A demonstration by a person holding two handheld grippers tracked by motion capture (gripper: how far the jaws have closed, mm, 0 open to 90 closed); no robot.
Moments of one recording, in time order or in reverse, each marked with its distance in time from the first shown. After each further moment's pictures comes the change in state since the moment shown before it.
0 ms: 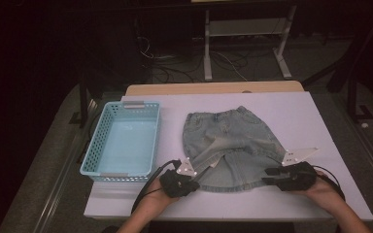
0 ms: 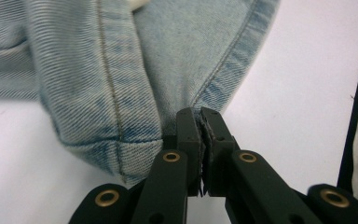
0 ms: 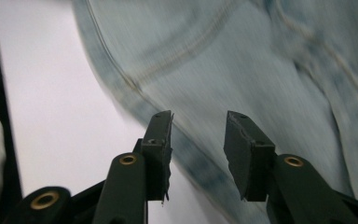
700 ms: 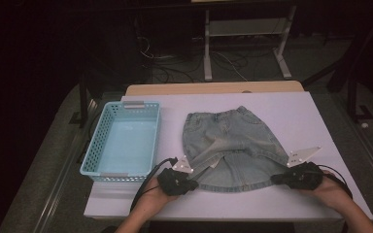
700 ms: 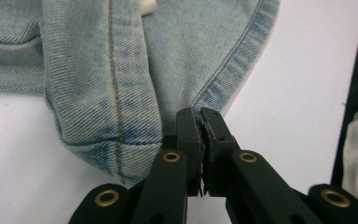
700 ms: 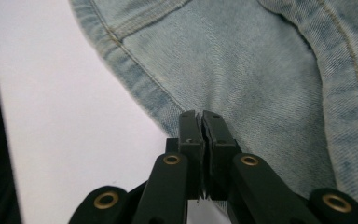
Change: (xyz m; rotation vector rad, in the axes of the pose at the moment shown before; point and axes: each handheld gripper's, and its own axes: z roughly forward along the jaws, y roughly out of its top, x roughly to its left) left arm 0.003 -0.001 -0.004 -0.017 -0.033 -0.026; right arm -0.014 -0.012 -0.006 0.081 0.040 -0.004
